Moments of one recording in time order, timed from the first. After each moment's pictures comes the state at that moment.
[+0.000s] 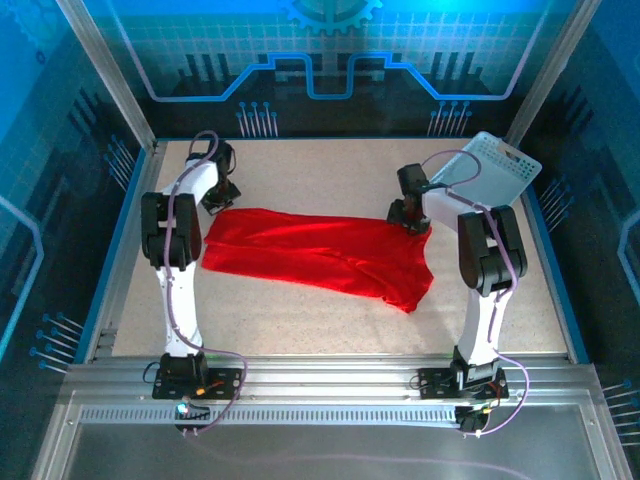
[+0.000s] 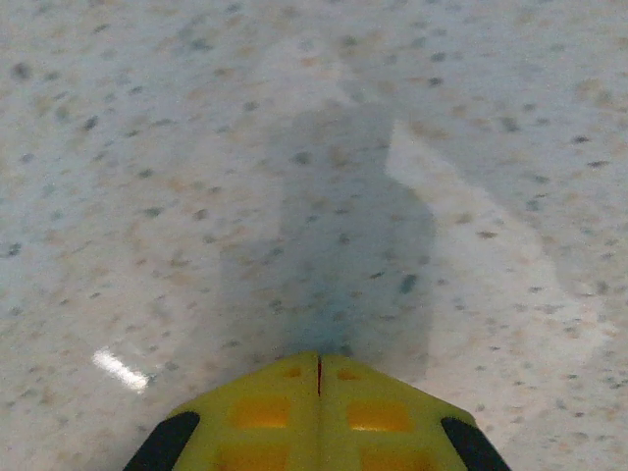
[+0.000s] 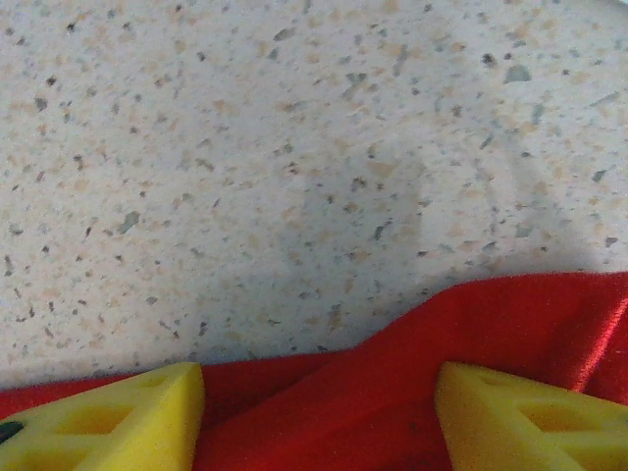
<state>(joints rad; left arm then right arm) 0.04 2.27 1.81 -0.89 -0.18 -0.72 0.21 1.99 1.33 -0.55 0.11 0.55</state>
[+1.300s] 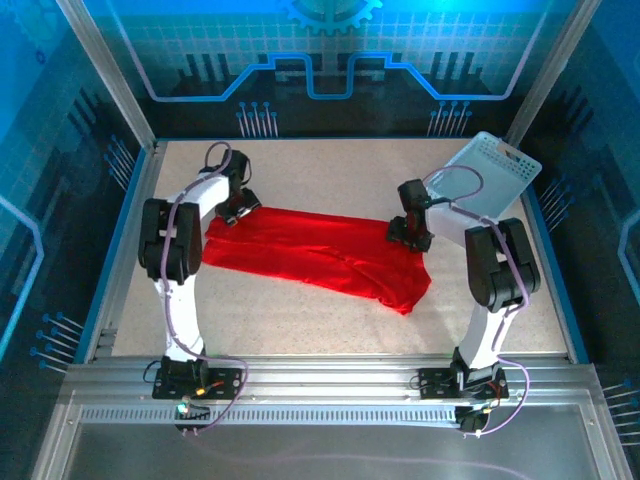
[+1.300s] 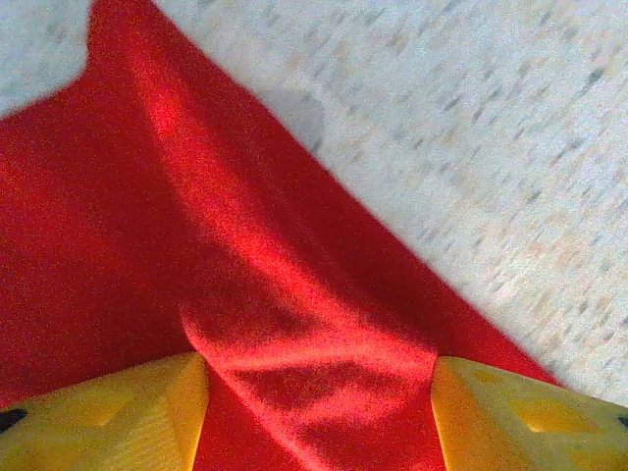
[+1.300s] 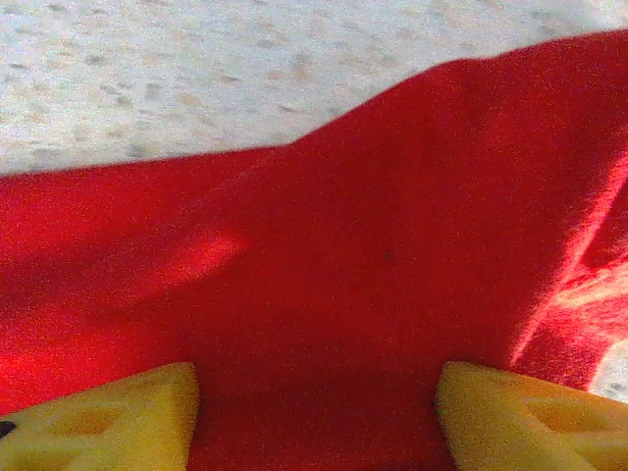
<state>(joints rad) -0.07 2.15 1.59 -0.71 -0.04 -0.75 0.25 1.83 1.12 -0.55 0.06 0.57</state>
